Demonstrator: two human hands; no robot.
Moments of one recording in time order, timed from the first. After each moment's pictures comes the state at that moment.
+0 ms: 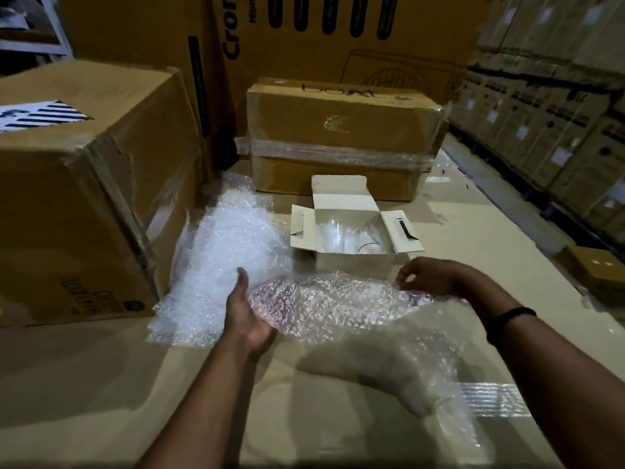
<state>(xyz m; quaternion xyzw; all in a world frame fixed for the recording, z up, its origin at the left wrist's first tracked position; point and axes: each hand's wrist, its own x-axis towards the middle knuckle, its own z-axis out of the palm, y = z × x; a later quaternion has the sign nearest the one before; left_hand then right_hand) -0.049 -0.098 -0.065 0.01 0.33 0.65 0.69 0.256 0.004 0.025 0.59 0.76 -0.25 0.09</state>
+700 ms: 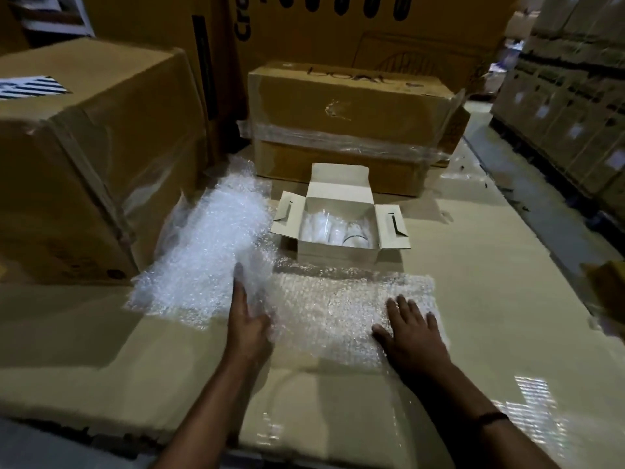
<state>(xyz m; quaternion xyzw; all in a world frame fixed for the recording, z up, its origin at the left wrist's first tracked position) 0.041 -0.134 -0.092 0.25 0.55 0.68 0.41 0.309 -0.057 -0.107 0.60 0.79 -0.11 0.03</state>
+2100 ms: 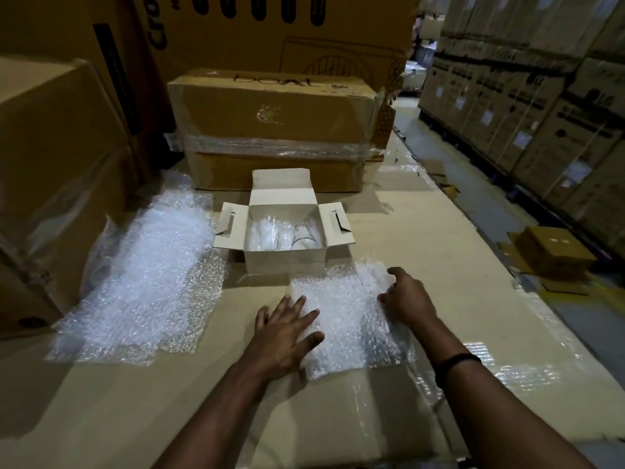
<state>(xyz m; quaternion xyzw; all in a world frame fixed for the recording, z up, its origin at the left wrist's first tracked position) 0.105 -0.094 -0.100 0.77 0.60 0.10 0.21 0.362 -0.007 -0.069 0.74 0.62 -0.21 -0.17</state>
